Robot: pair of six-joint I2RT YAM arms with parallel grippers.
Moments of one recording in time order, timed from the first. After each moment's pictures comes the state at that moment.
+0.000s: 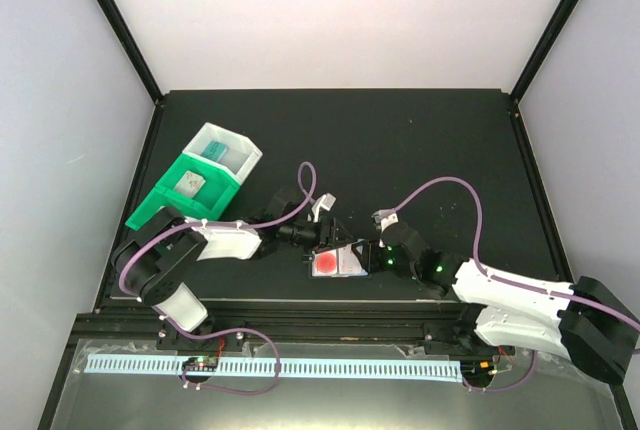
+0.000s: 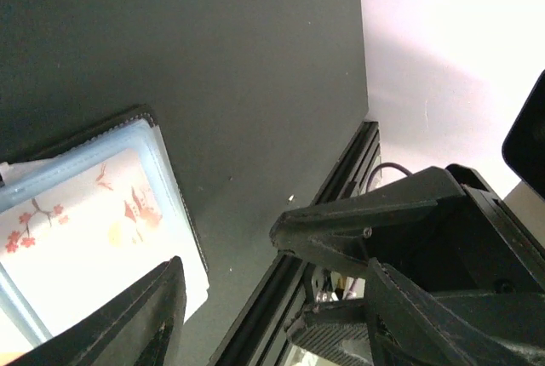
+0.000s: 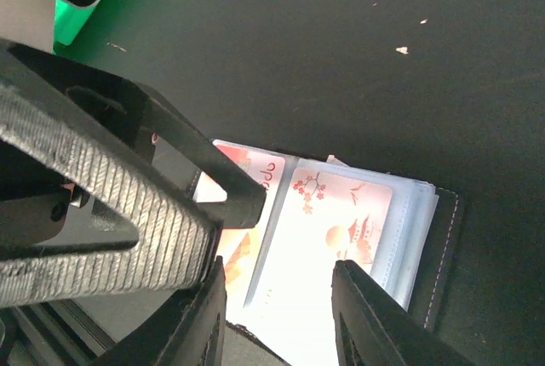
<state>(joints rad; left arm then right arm) -0.73 1.60 0.60 0.45 0.72 -0.98 0.94 1.05 0.40 -0.02 0.05 0.74</state>
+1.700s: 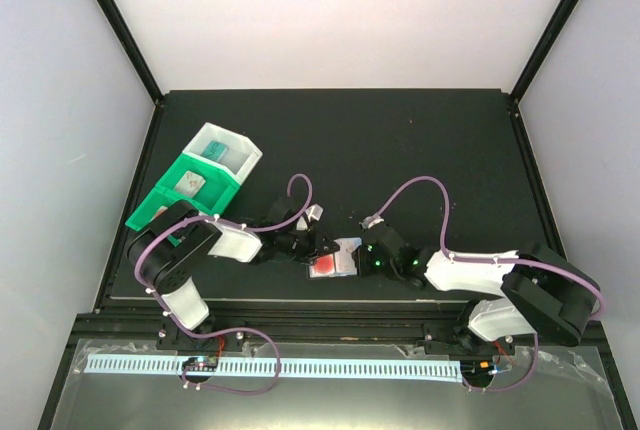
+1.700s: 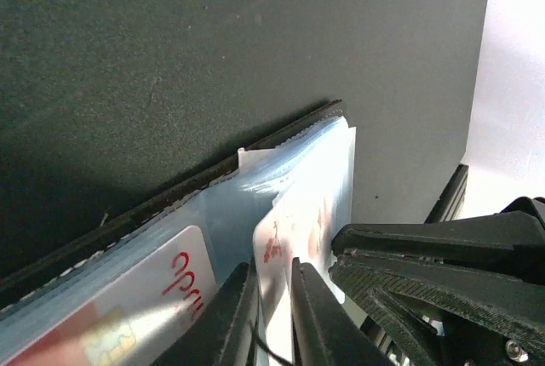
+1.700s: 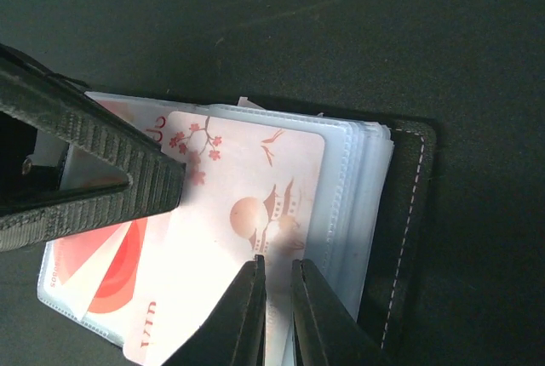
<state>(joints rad) -0.71 1.69 0.53 0.42 0.58 -0.97 0.94 1.35 0.42 0.08 0.04 0.72</state>
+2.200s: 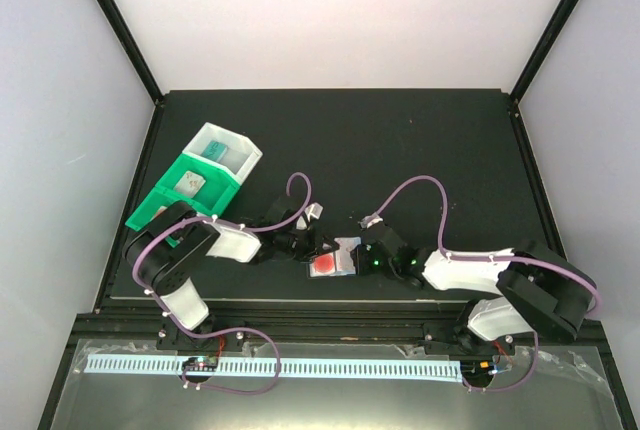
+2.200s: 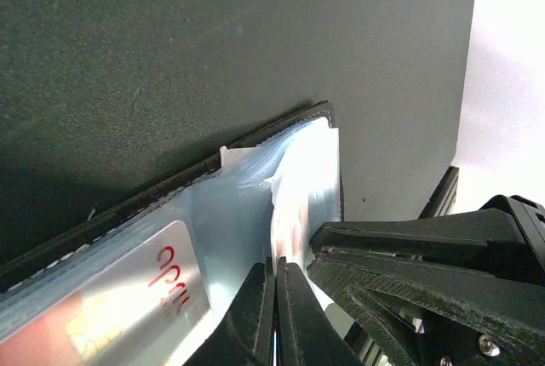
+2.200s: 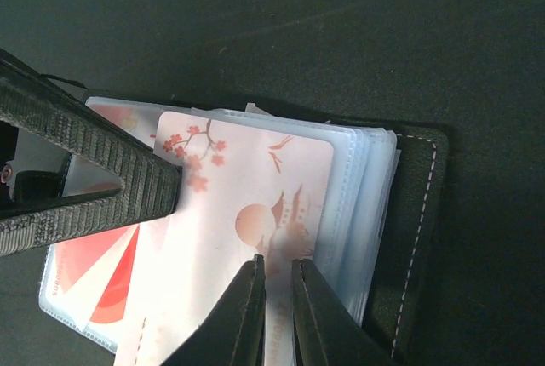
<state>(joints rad) -0.71 1.68 0.53 0.43 0.58 -0.98 0.94 1.38 0.43 0.10 0.05 0.72</state>
